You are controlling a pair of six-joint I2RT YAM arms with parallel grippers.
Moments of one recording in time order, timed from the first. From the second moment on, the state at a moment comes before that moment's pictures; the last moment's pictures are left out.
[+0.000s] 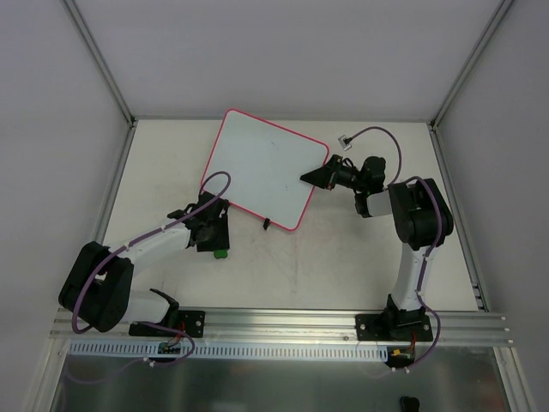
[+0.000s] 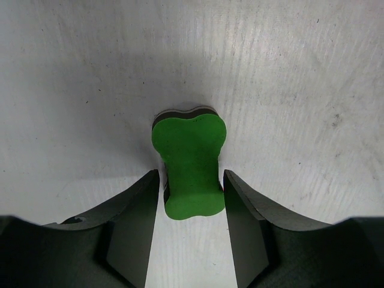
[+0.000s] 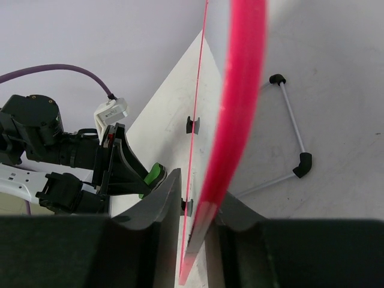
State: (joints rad) left arm -0.49 1.33 0.66 -0.49 -0.09 -0.56; right arm 0.21 2.02 0.91 1.18 -1.00 0.87
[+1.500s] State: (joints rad) left arm -0.56 1.32 0.91 -0.46 -0.17 -0.49; right arm 0.20 2.04 0.92 1.17 -1.00 0.92
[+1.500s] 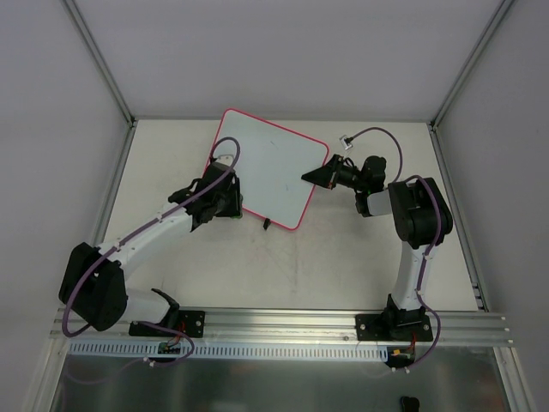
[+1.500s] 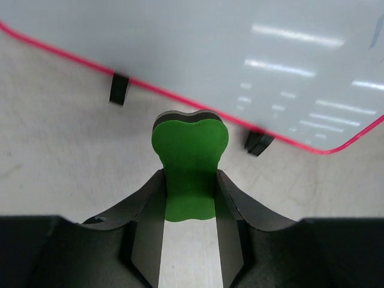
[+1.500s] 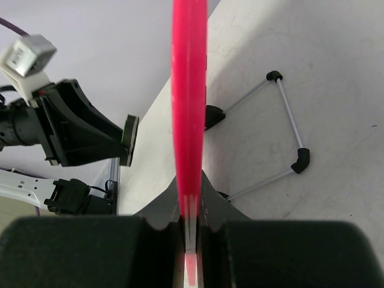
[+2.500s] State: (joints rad) left arm -0.60 1.97 1.66 -0.16 -0.13 -0.20; right arm 0.20 2.04 0.93 1.15 -1.00 0.92
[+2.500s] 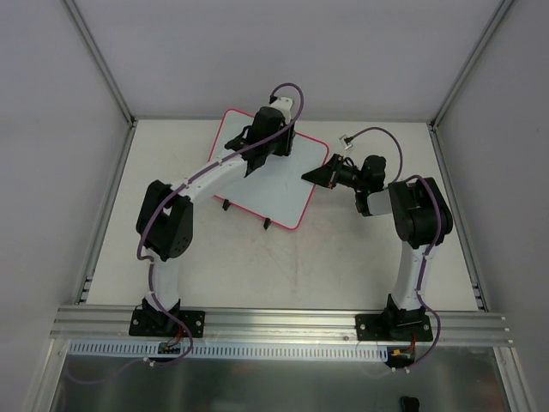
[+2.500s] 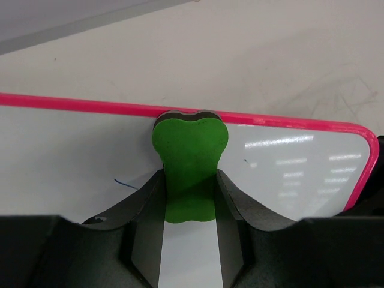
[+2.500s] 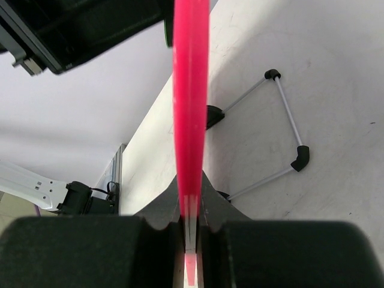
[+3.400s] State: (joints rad) left arm -0.47 2.00 1.72 -0.21 -0.18 -0.14; right arm 0.20 2.04 0.93 1.14 -0.99 0.94
